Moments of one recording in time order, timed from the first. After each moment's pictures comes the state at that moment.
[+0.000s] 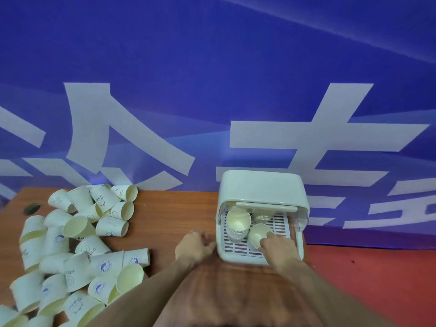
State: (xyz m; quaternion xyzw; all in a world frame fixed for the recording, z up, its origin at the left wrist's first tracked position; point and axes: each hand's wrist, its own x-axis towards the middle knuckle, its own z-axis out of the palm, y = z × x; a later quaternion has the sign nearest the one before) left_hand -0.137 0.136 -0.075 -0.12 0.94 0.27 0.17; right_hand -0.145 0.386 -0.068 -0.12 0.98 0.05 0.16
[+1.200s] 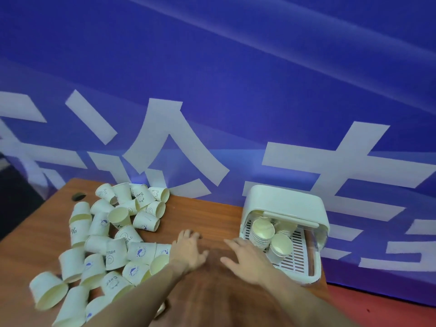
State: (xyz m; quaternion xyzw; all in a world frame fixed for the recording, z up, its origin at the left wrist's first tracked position) left_hand -0.078 0.047 -0.053 -0.07 0.98 0.17 0.07; right_hand -0.093 0.253 -0.011 -0.24 0.95 -0.11 0.17
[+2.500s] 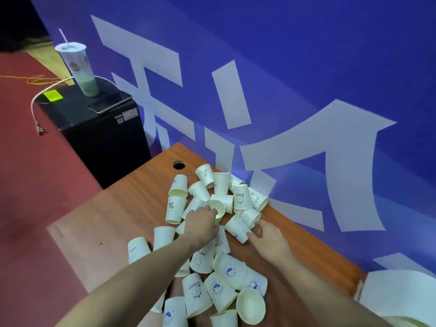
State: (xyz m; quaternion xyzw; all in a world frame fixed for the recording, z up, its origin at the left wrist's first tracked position) left_hand -0.106 -0.229 -0.065 -0.24 0.96 0.11 0.04; right_hand -0.205 -0.041 -0.044 -0.24 0.93 -0.18 0.23
